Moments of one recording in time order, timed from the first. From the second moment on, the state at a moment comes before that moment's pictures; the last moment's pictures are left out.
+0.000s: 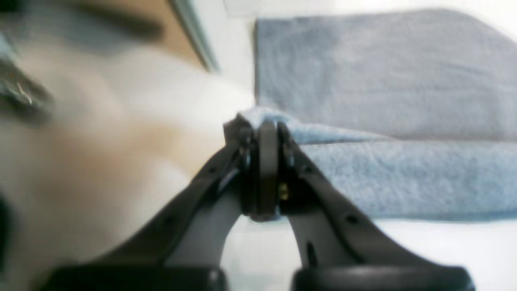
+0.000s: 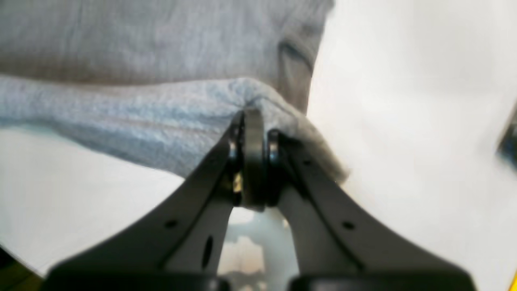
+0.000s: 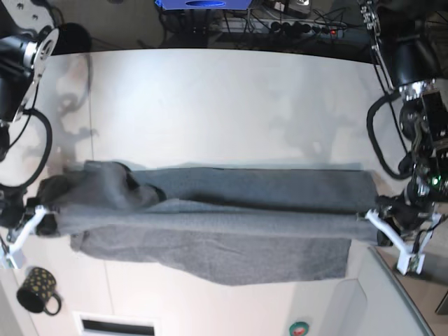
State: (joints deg) left arm -10.7 -19.9 -14.8 92.7 -11.8 -16.8 52.4; right arm 18.5 15.9 24.4 73.9 23.9 36.4 -63.7
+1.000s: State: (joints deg) left arm -72.9 -16.1 5.1 49.2 -6.8 -10.3 40.3; right arm 71.4 31.5 -4.8 54.8 23.8 36.7 -48.8
